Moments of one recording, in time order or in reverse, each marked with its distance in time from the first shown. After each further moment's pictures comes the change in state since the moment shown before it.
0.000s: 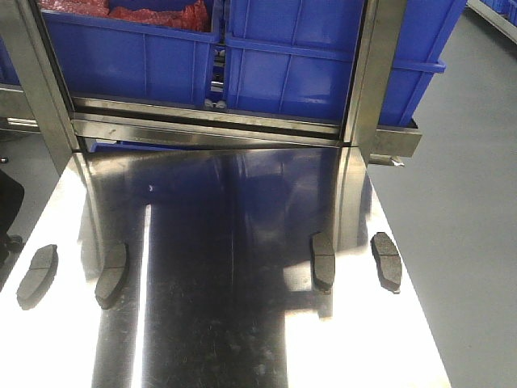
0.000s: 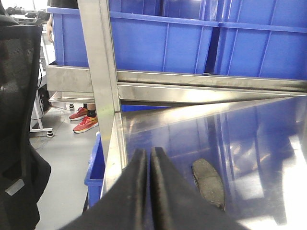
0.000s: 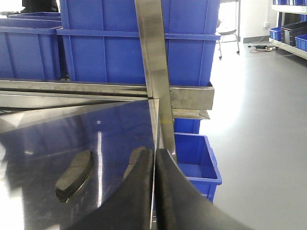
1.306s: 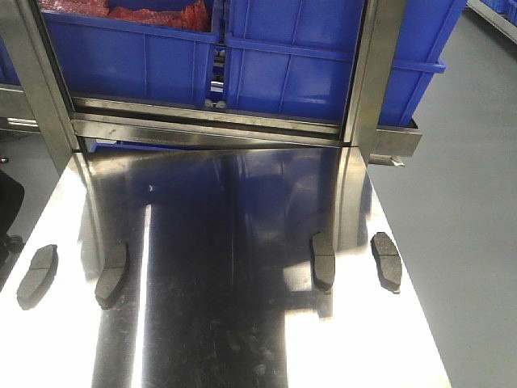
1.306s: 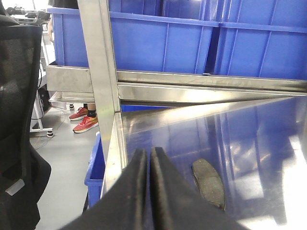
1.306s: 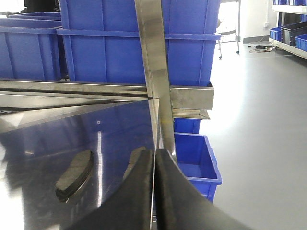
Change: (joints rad) left arm 0.000 0.000 0.000 0.000 0.000 0.000; right arm 0.000 0.000 0.000 0.000 0.000 0.000
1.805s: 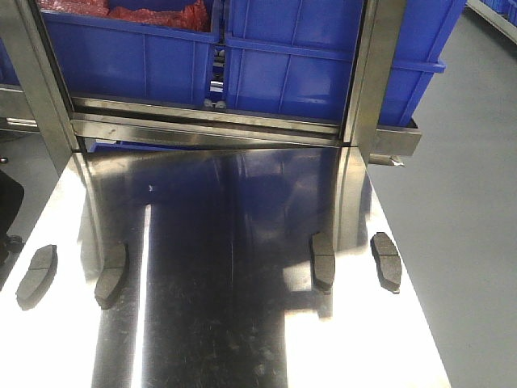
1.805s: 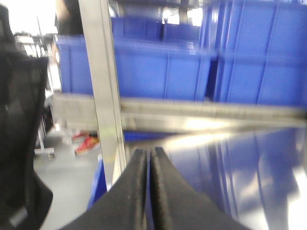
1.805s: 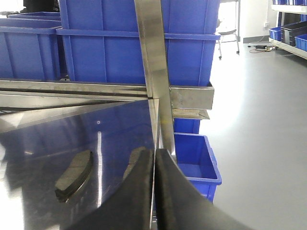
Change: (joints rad) left arm 0.000 0.000 -0.153 0.000 0.062 0.000; right arm 0.000 0.000 0.000 0.000 0.000 0.000
